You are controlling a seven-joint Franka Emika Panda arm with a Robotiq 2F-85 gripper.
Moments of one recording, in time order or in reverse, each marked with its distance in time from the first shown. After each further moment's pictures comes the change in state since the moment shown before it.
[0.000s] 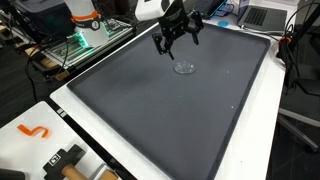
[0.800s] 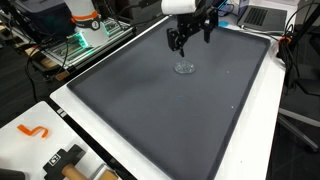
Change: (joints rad) arm 0.012 0.111 -0.004 0.238 -0.192 -0.245 0.163
